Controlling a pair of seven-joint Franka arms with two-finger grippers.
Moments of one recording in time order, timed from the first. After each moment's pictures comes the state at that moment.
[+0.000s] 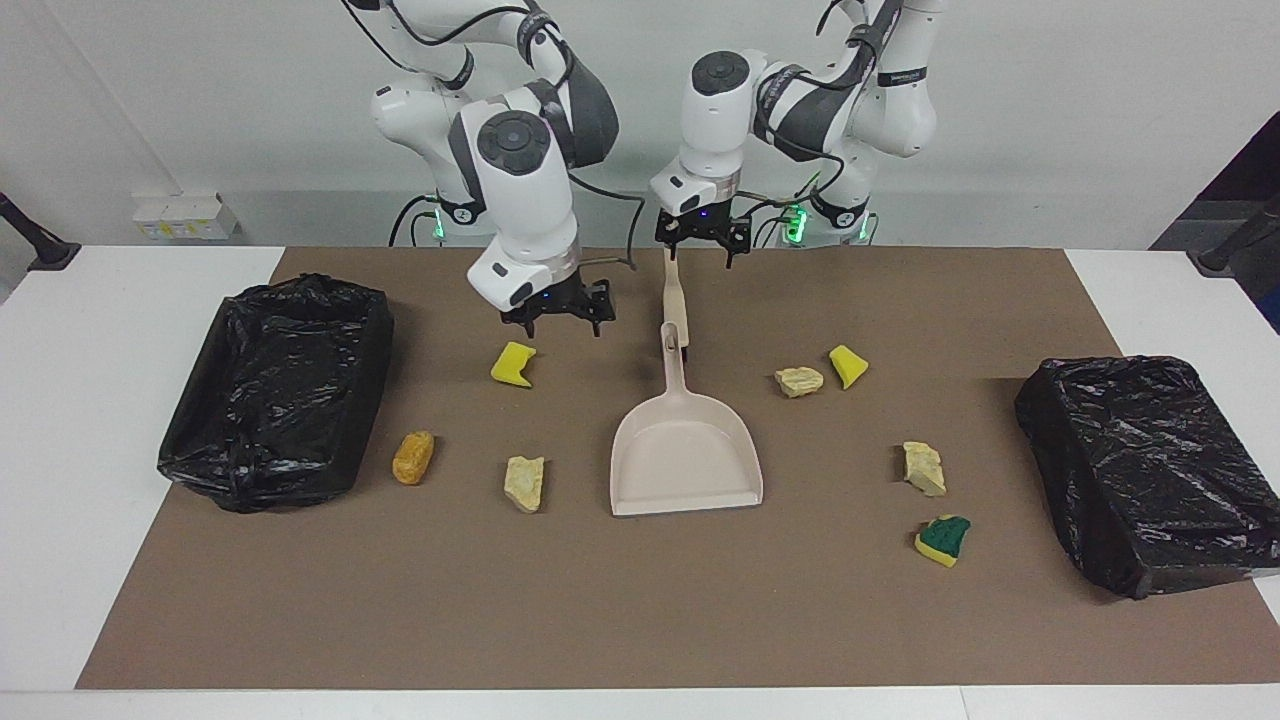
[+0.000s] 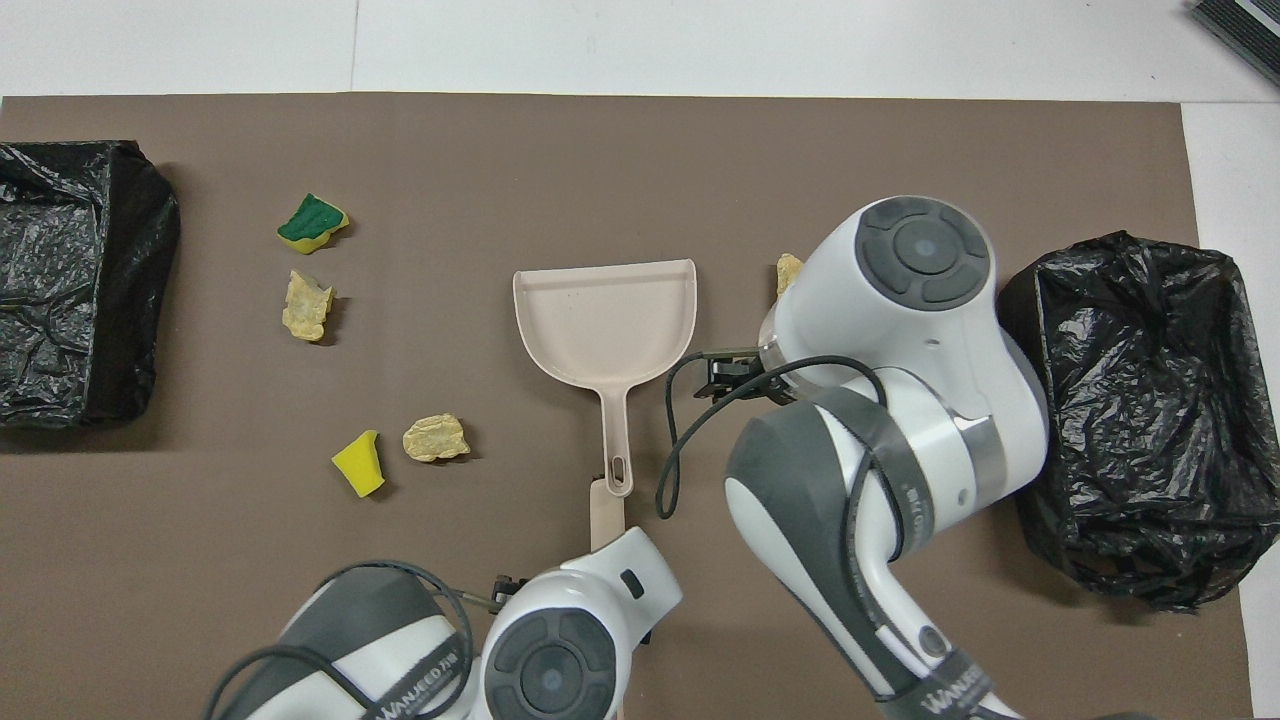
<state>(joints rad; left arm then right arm) -0.94 -0.17 0.03 -2.28 -0.02 2.05 -0.65 0.45 0.19 -0.01 -1.73 0.10 1.84 0.46</state>
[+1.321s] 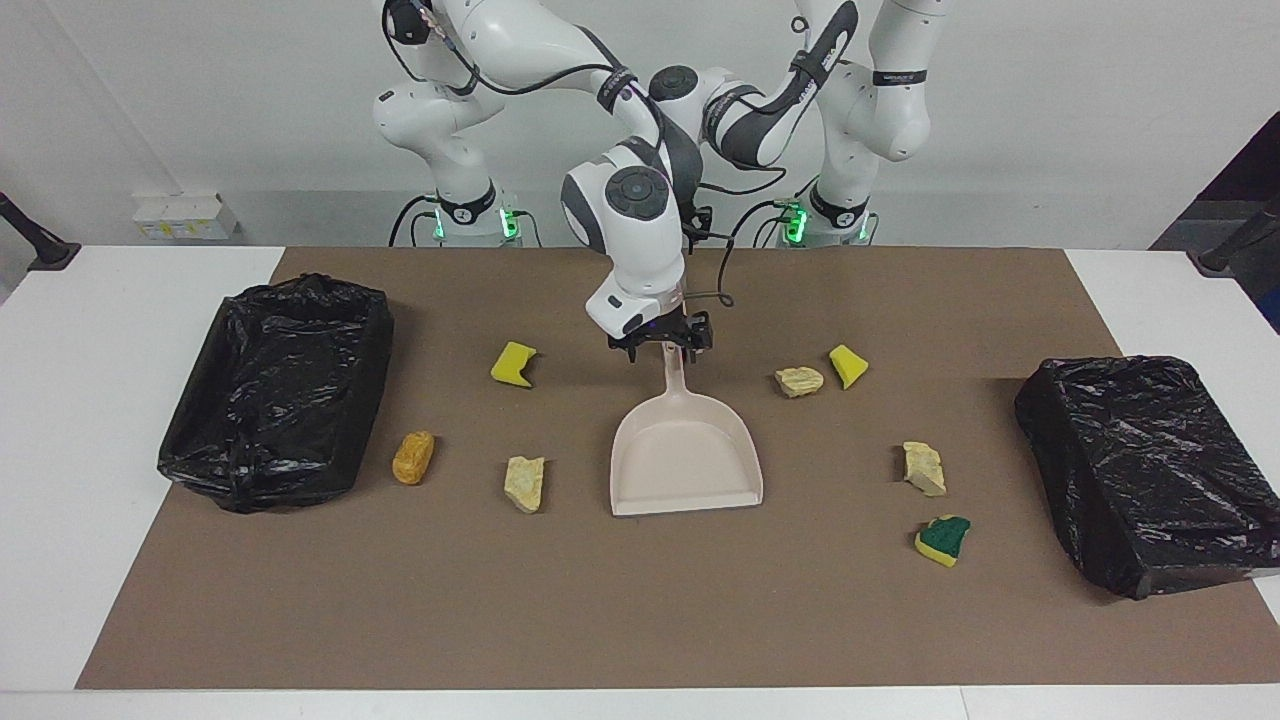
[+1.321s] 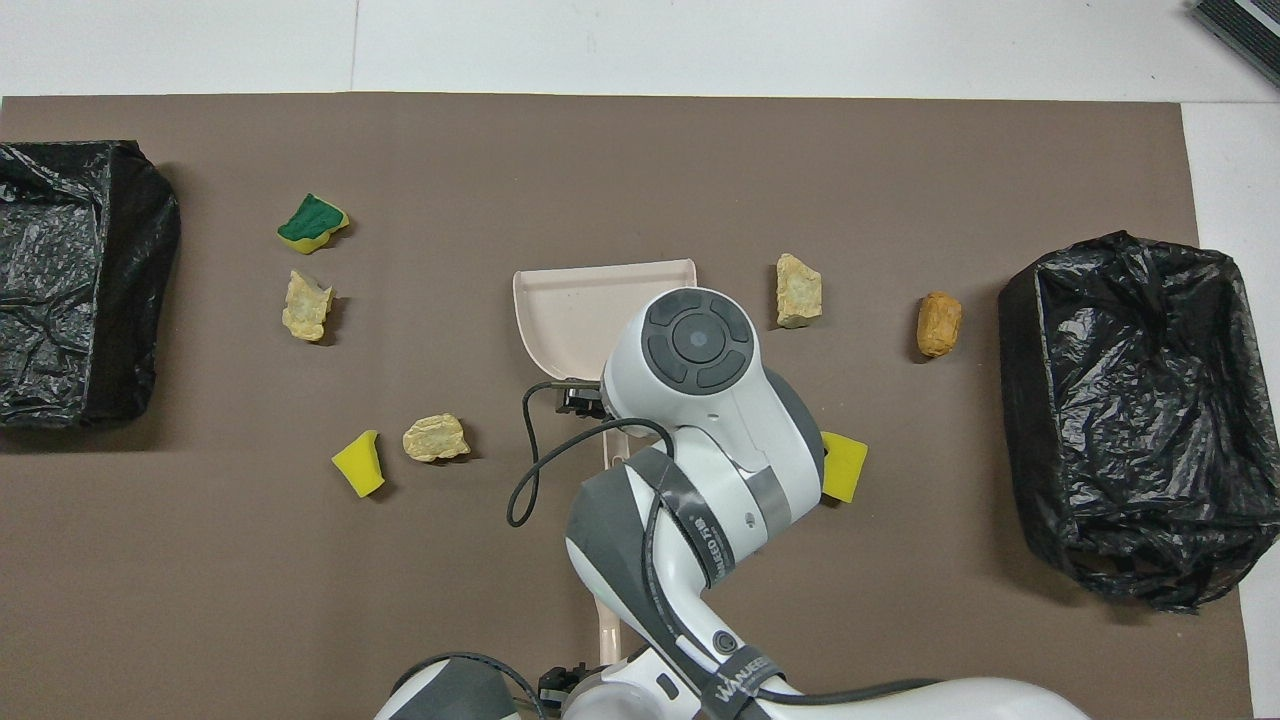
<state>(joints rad) -1.13 -0.17 0.03 -2.47 -0.02 2.24 -0.91 0.63 0.34 -0.01 -1.72 0.15 2.10 0.65</state>
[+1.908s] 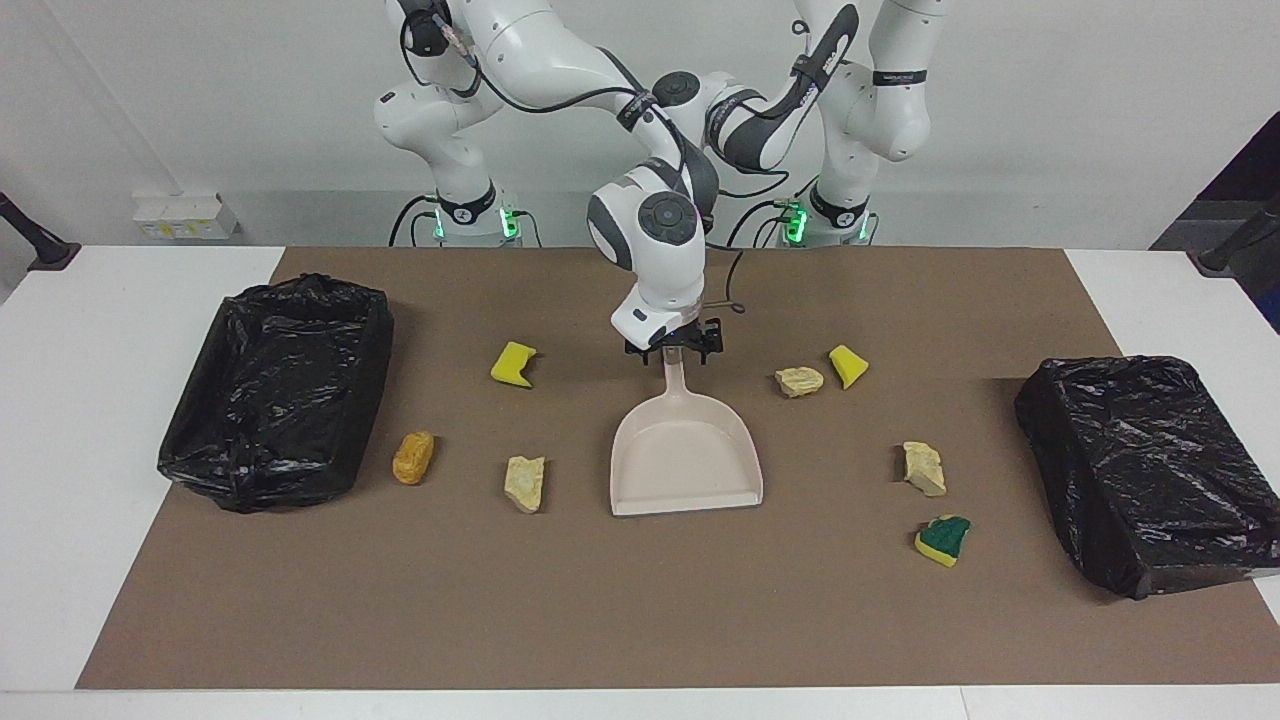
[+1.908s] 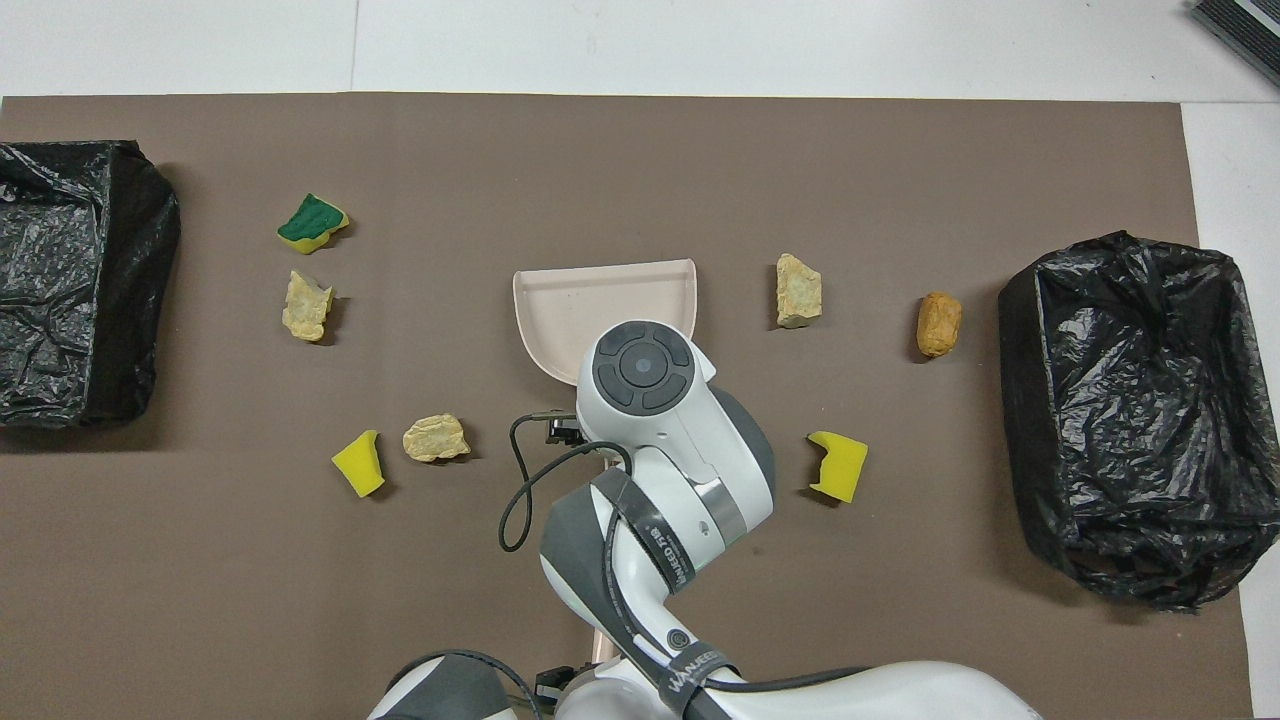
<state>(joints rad) -1.12 -0.17 0.04 -2.48 -0.02 2.25 -0.90 0.67 0.39 -0.01 -1.74 0.13 2.10 0.63</state>
